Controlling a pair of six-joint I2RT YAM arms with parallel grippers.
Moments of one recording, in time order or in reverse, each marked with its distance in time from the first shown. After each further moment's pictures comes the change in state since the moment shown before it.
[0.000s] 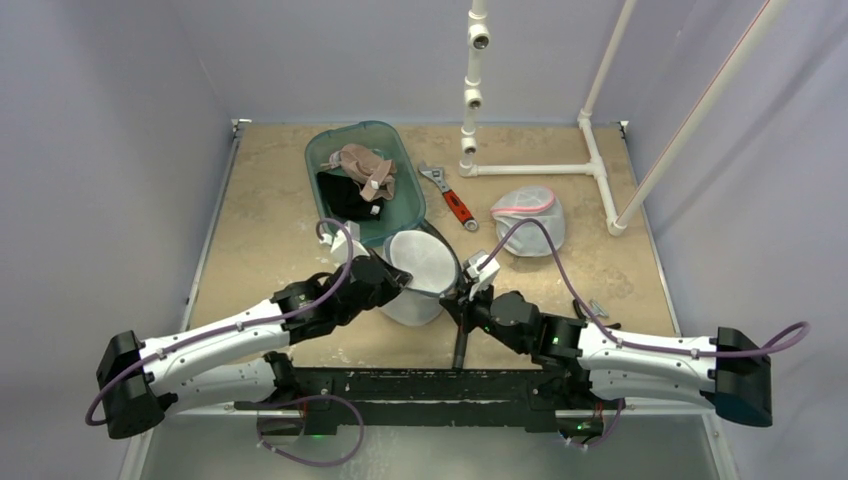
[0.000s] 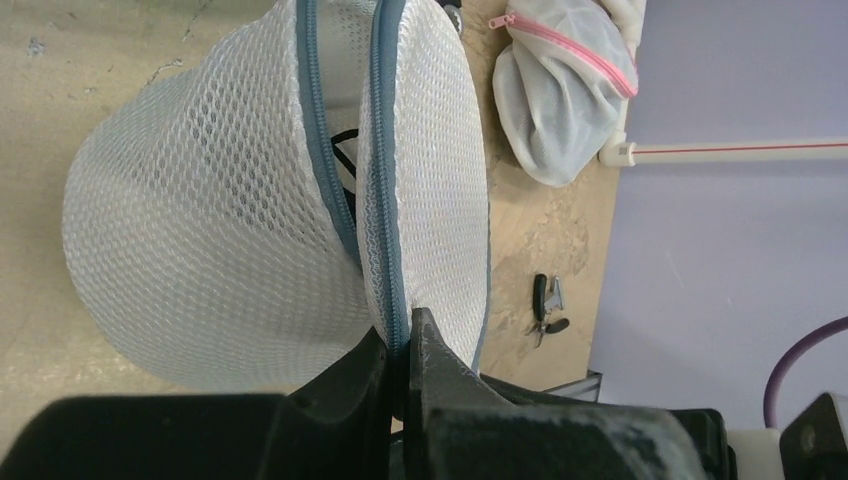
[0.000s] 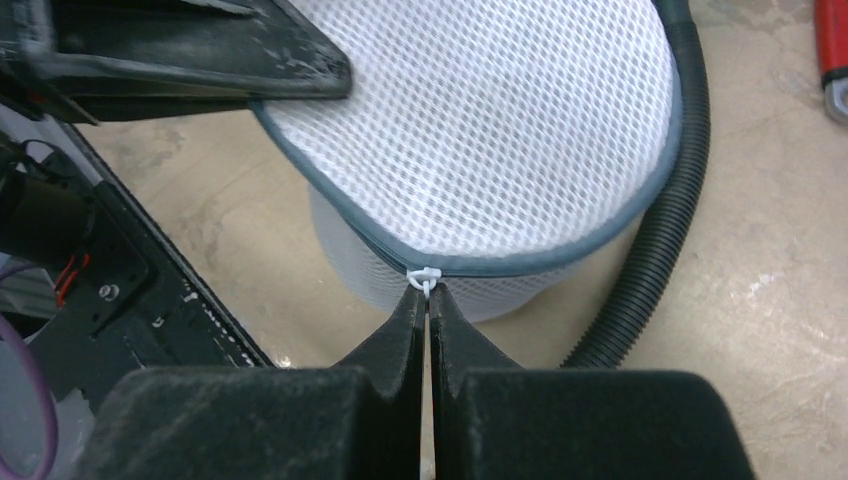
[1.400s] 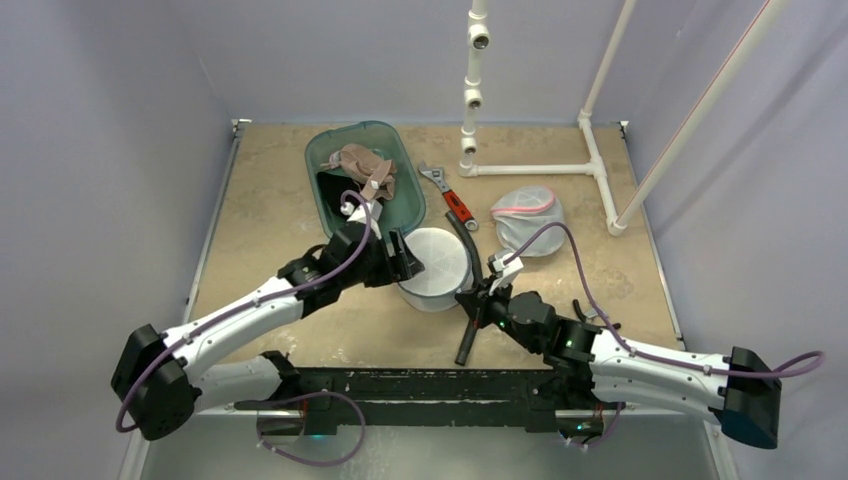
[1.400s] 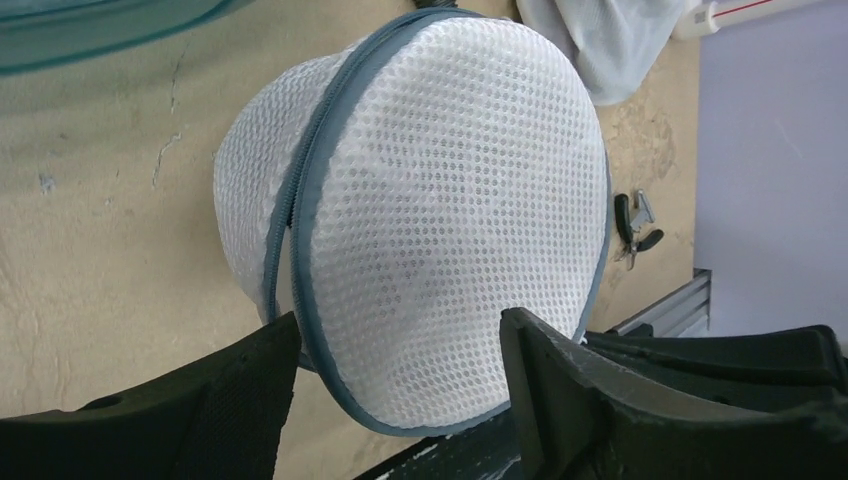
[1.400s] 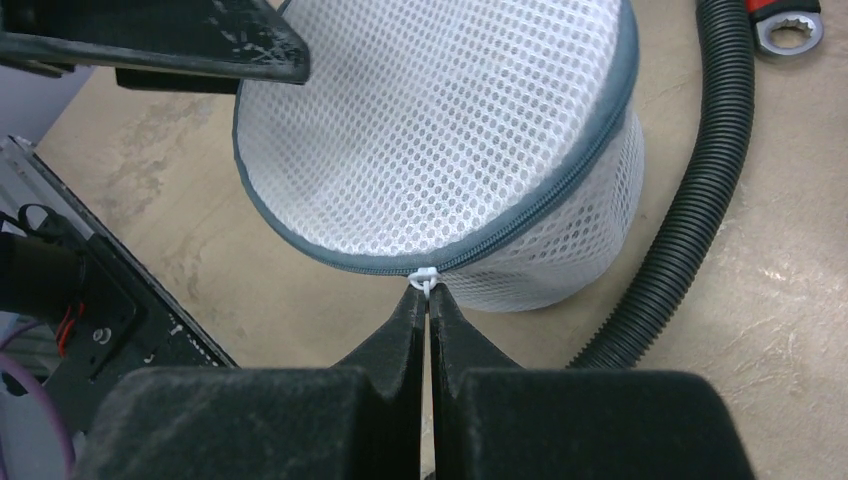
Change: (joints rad) left arm 0.272 0.146 0.061 0.074 0.443 0.483; right arm -0.100 -0.126 -0.103 -0.021 0.010 0.108
